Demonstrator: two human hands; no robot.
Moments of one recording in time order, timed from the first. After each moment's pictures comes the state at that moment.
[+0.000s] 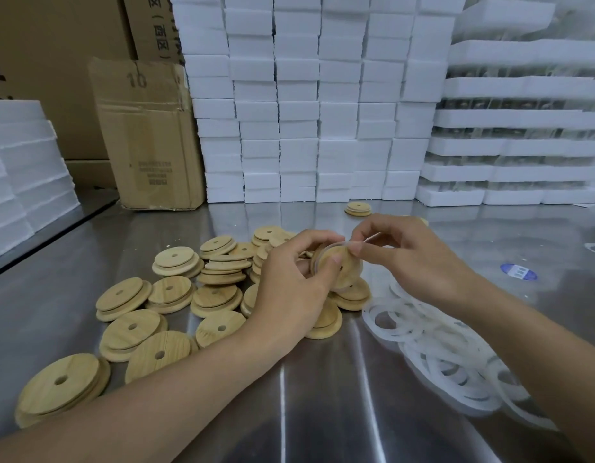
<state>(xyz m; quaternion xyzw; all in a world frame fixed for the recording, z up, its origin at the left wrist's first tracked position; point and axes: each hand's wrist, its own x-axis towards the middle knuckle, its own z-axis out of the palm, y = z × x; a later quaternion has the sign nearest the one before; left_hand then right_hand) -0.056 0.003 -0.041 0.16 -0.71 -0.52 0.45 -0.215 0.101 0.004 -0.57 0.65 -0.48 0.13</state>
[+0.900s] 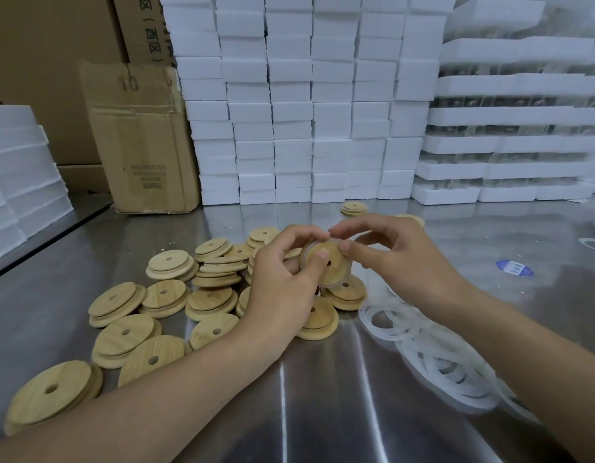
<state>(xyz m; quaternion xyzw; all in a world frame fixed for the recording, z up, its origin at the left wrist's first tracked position) -0.056 -0.001 -0.043 0.17 -0.67 -0.54 0.48 -0.209 0.097 -0.008 -0.57 0.61 -0.54 0.11</state>
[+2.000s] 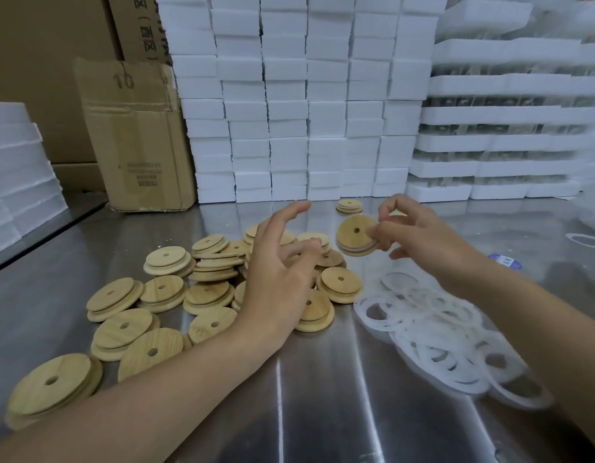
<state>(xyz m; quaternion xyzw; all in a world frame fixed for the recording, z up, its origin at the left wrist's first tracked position) -0.049 0.007 -0.037 0.13 -0.67 -0.54 0.49 -0.249 0.106 0.000 -0.47 0.68 -0.54 0.18</state>
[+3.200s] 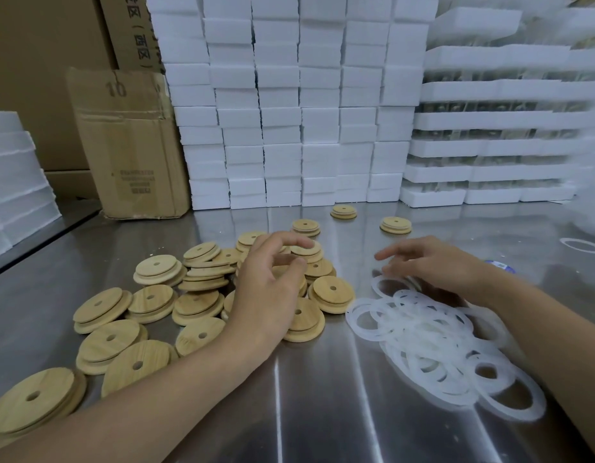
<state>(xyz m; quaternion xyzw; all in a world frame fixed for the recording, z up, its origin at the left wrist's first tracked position) -0.051 0.003 -0.039 0.22 -0.72 -0.47 0.46 -0.304 0.124 -0.020 -0.47 0.77 -0.37 0.21</state>
